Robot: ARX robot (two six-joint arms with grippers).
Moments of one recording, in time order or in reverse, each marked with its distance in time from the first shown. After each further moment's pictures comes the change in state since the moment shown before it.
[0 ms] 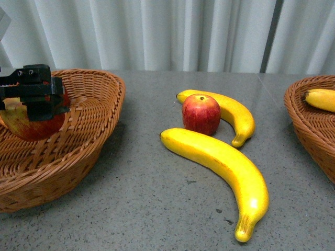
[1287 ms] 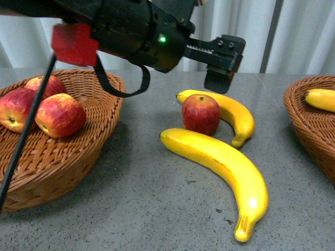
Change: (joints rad) left arm -0.341 0.398 0.531 -0.050 0.231 0.271; right arm 0.000 0.000 0.000 0.000 0.000 0.000
